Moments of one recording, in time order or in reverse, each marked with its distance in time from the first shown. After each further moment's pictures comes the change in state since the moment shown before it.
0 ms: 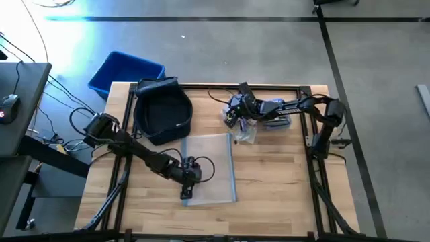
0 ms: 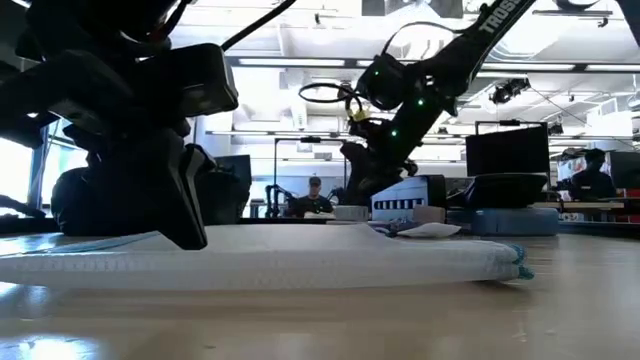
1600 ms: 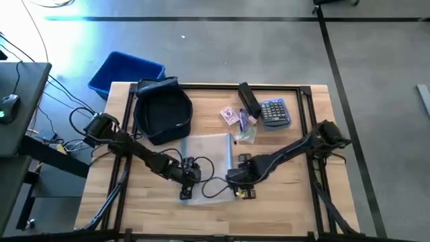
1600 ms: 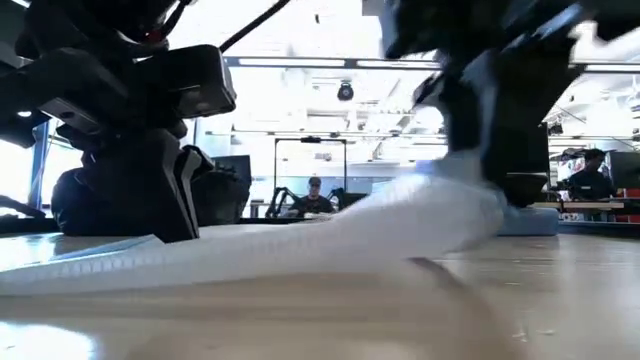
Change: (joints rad) left arm -0.002 -0.001 0.000 -0.011 0.021 -0.002; right arm 0.769 0.068 0.401 -0.947 -0.120 0.172
